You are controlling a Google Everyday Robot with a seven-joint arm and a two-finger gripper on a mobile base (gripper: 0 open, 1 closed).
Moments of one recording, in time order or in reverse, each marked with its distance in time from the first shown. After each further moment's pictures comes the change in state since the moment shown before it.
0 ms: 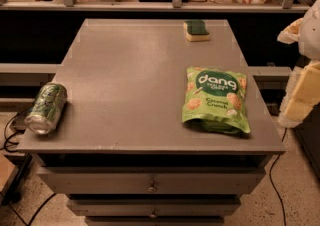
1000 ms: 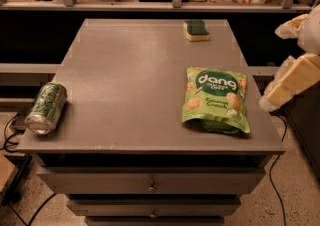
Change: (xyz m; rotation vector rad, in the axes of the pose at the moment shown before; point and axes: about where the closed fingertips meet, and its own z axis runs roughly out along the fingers) arm -0.019 -0.025 0.010 0.031 -0.273 0.121
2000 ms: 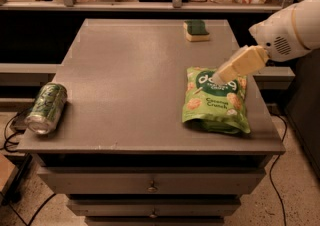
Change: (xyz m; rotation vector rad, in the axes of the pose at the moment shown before) arm -0.040 -0.051 0.066 0.080 -0.226 0.221
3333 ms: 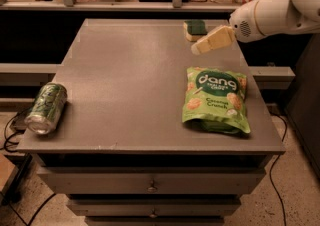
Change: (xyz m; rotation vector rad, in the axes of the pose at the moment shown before) arm -0.046 -0.087 0.087 0.065 -0.163 0.091
